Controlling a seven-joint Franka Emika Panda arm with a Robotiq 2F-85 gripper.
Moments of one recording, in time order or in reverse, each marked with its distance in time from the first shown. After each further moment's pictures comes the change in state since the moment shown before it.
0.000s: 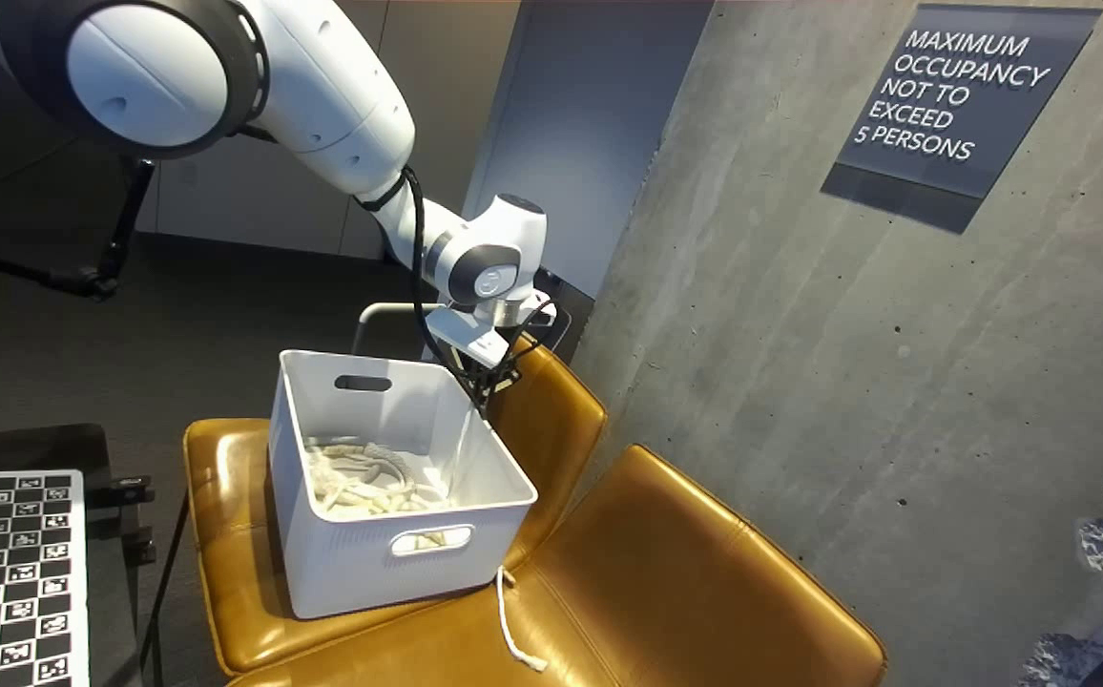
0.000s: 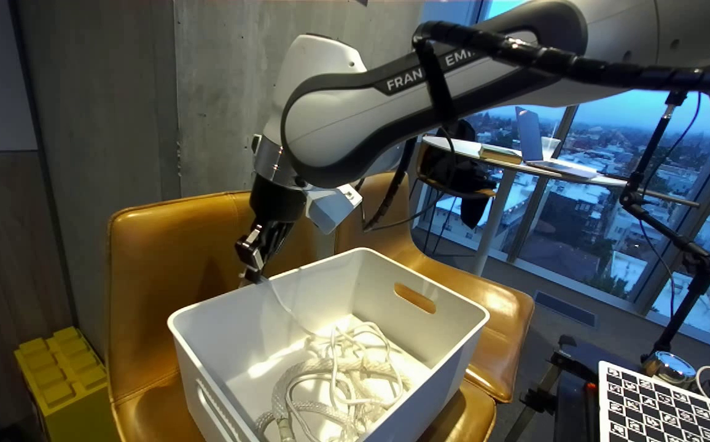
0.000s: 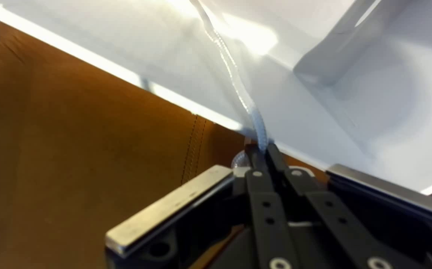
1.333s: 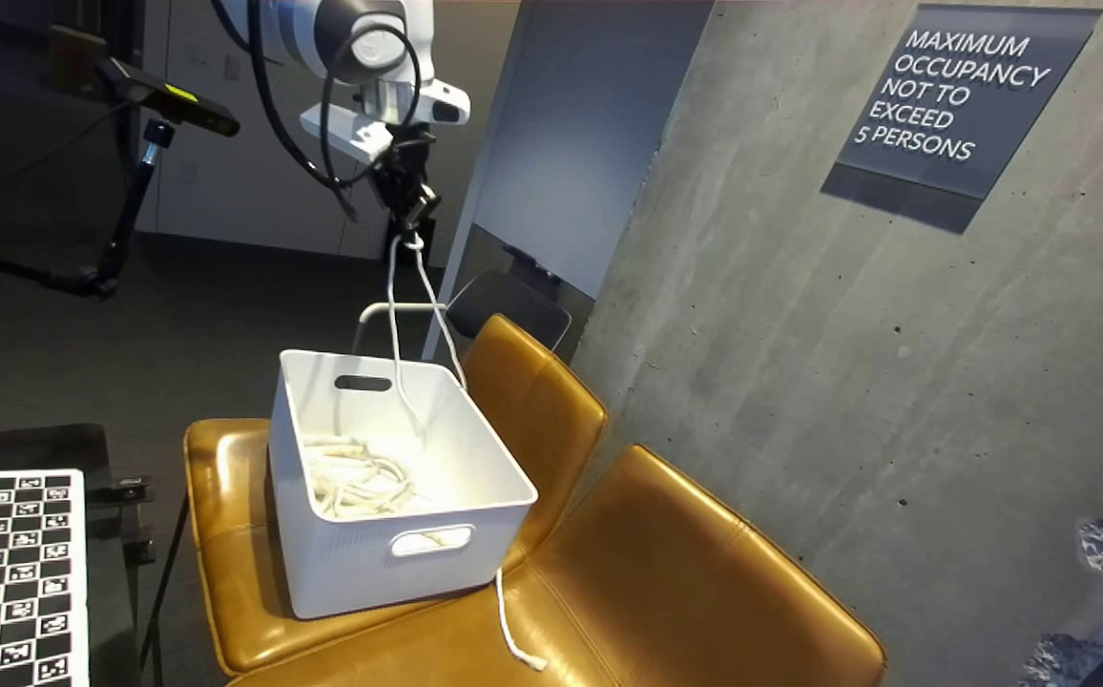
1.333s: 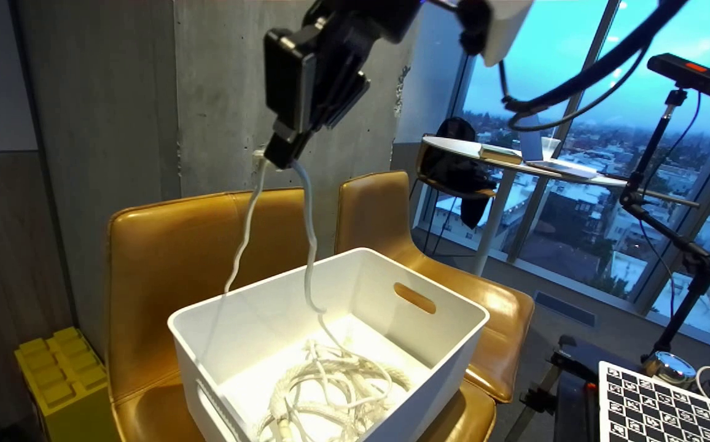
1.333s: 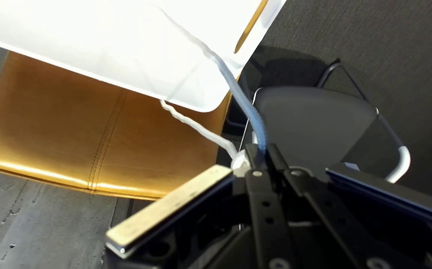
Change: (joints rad) arm 0.150 -0.803 0.032 -0.766 -0.036 0.148 0.317
